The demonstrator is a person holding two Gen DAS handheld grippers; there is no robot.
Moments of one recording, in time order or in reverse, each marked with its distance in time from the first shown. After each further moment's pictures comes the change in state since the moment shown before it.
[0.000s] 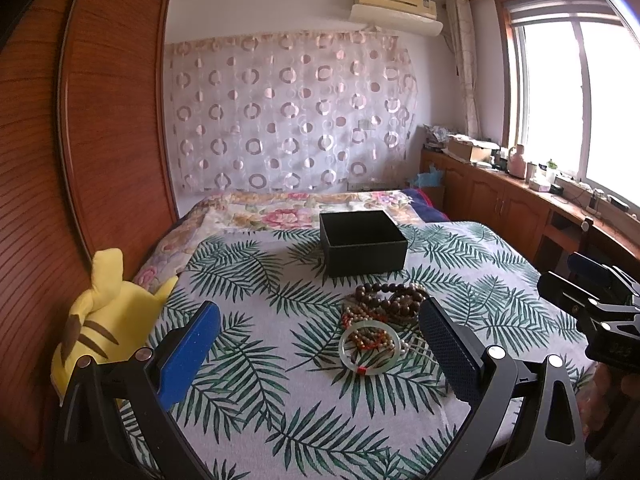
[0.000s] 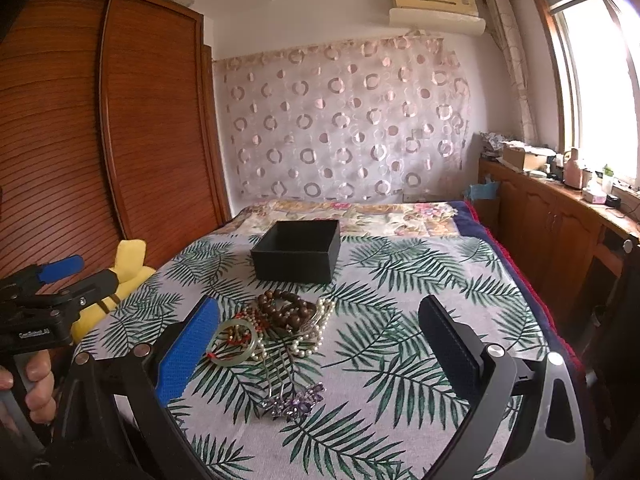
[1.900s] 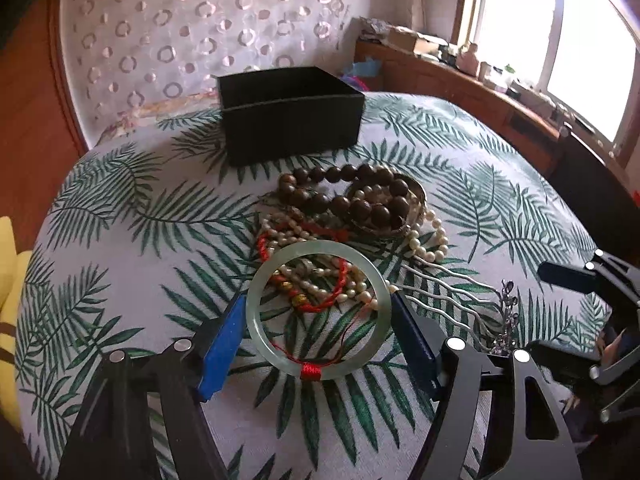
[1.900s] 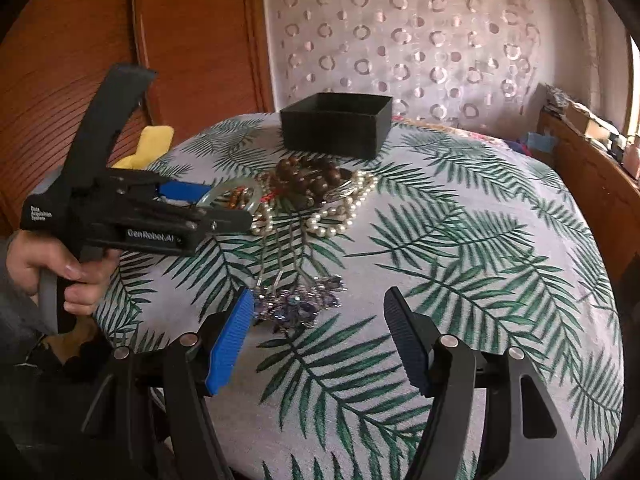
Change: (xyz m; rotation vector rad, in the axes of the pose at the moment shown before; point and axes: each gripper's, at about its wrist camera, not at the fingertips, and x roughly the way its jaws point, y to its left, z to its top) left arm 0.151 -0.030 -0.037 0.104 0.404 -0.253; right arm 0.082 -0.004 -0.072 -0.153 0.333 0.163
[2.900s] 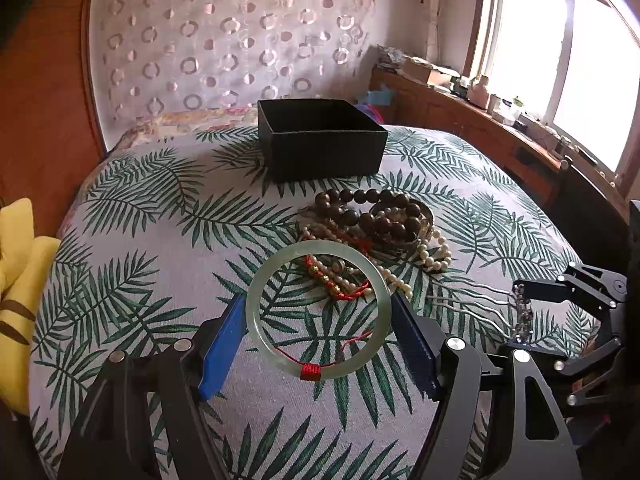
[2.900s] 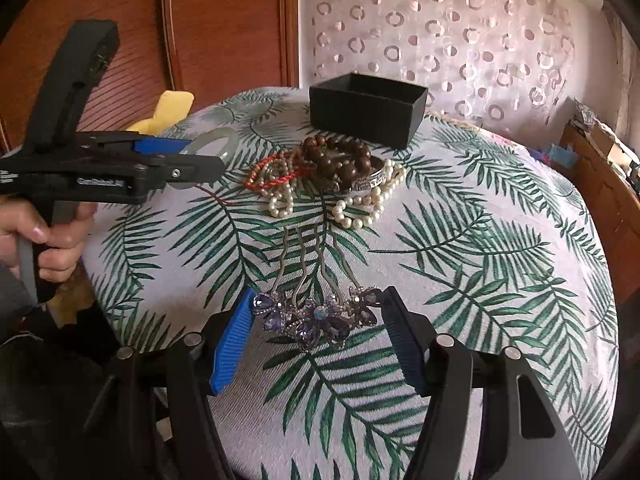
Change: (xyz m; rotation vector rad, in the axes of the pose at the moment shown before) left arm -0.032 0.017 -0.013 -0.056 -0.091 0.011; right arm 0.000 0.010 0.004 -0.103 0.065 0.028
